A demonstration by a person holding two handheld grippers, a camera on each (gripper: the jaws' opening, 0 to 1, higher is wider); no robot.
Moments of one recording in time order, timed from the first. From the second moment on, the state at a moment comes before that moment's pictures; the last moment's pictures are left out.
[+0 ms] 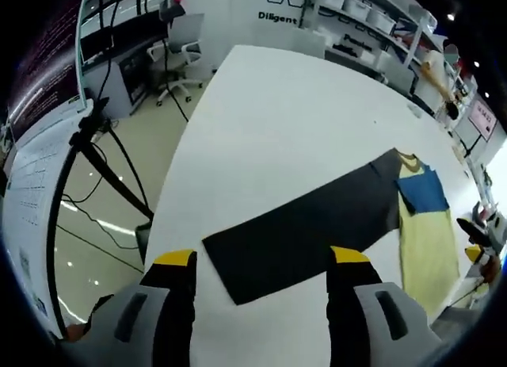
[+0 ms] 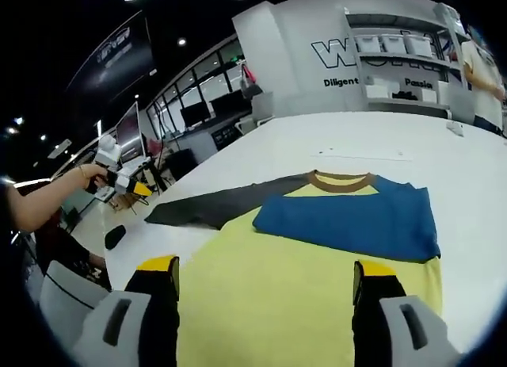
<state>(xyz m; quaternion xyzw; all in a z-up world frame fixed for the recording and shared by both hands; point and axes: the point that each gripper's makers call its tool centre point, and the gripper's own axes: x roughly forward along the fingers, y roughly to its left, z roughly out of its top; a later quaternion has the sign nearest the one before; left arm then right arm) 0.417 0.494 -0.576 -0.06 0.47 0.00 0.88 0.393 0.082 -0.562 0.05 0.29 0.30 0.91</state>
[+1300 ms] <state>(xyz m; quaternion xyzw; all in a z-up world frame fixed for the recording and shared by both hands) 0.387 0.509 -0.638 -0.08 0.53 0.06 0.84 0.393 0.071 -0.555 0.07 0.29 0.28 0.91</state>
